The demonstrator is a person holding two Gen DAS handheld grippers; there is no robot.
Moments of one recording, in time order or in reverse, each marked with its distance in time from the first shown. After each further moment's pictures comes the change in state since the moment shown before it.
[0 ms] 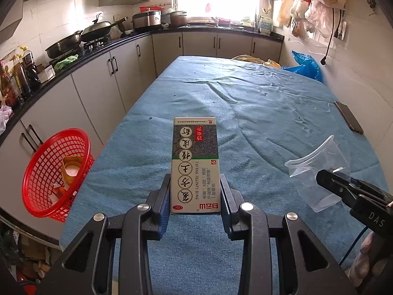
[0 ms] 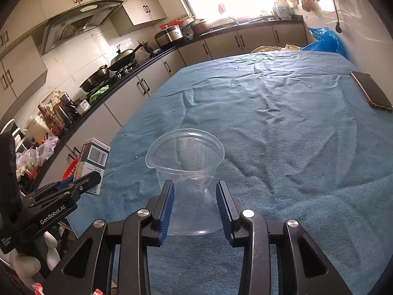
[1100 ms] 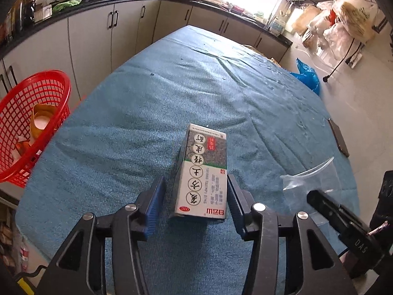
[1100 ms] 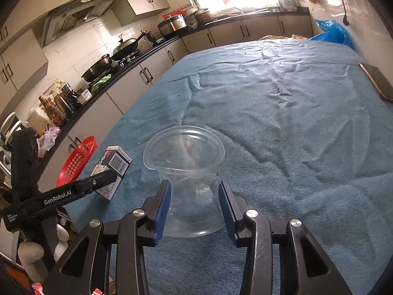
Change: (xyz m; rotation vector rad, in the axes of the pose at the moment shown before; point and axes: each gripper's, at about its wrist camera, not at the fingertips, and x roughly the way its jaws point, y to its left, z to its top) left arm 0.044 0.042 -0.014 -0.239 0.141 -0.185; right arm 0.024 0.000 -0.007 0.012 0.067 0.037
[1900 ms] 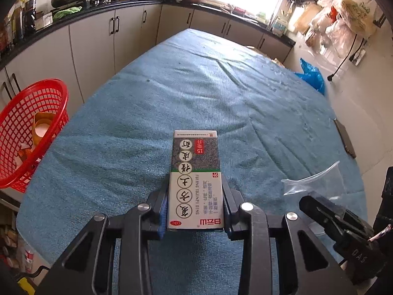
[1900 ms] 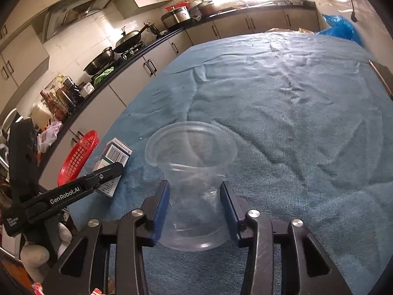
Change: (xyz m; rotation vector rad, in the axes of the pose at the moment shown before) left arm 0.006 -0.016 0.007 0.020 -0.029 0.049; right arm 0.009 0.012 0.003 -0.040 0.031 0.002
